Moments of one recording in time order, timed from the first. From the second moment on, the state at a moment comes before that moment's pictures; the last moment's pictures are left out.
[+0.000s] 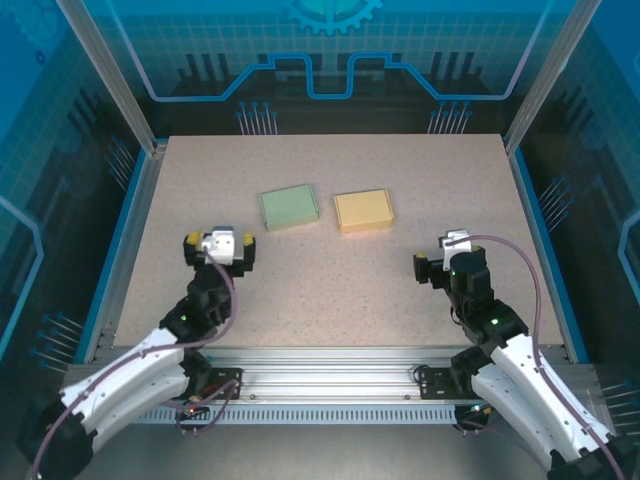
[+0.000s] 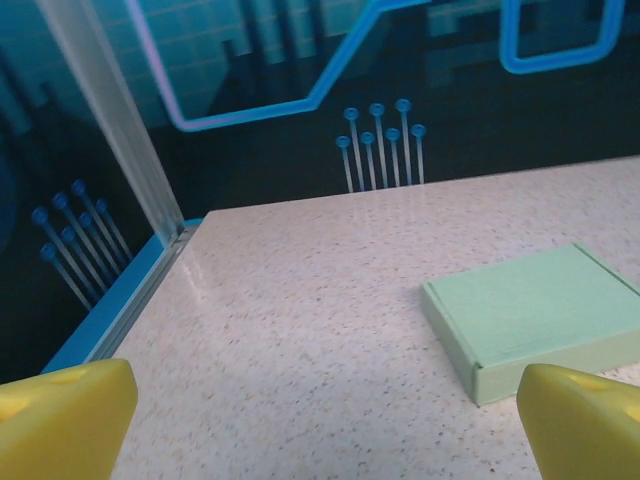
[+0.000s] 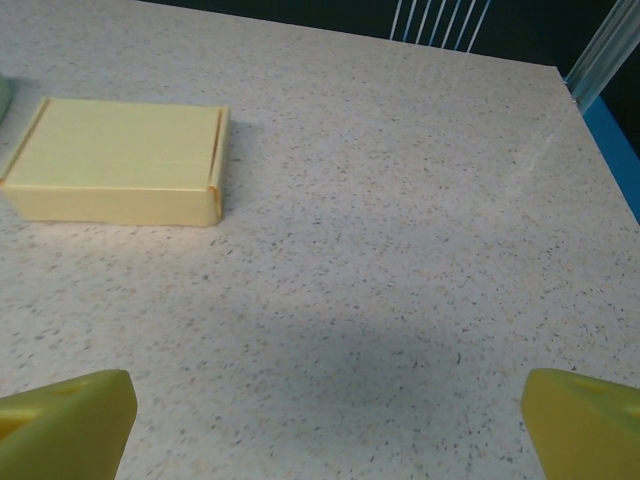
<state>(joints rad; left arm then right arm) -0.58 0.64 0.26 0.24 -0.78 0.06 0.35 0.57 0.43 -0.35 0.35 0.05</state>
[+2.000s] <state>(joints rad) 0.00 1.56 0.38 0.83 -0.02 -0.09 -0.01 1.37 0.32 0.70 -0.26 -0.07</state>
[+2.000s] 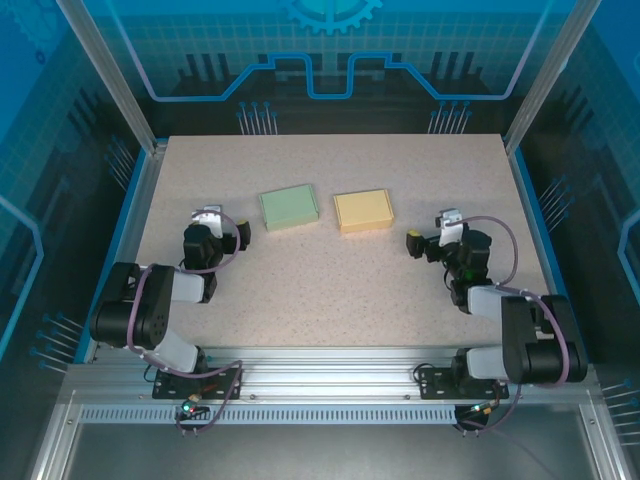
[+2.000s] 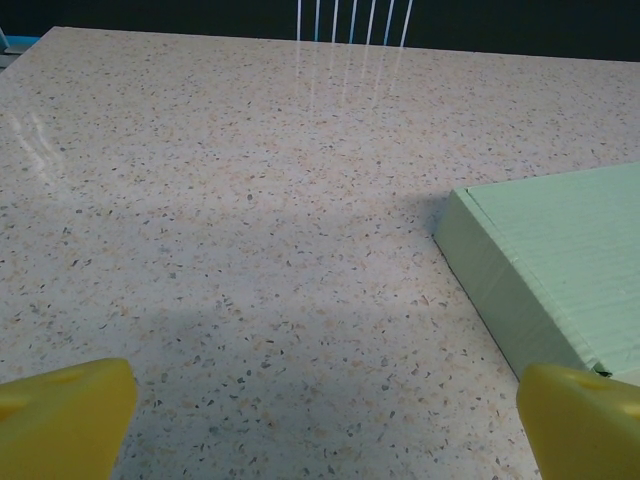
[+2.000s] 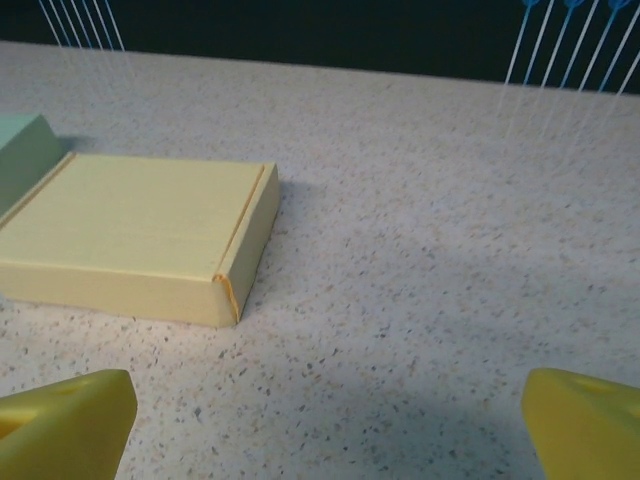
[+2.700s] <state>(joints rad) 0.00 1.56 0.38 0.83 -0.01 -0.09 0.04 1.50 0.42 0.67 -0.08 -0.07</state>
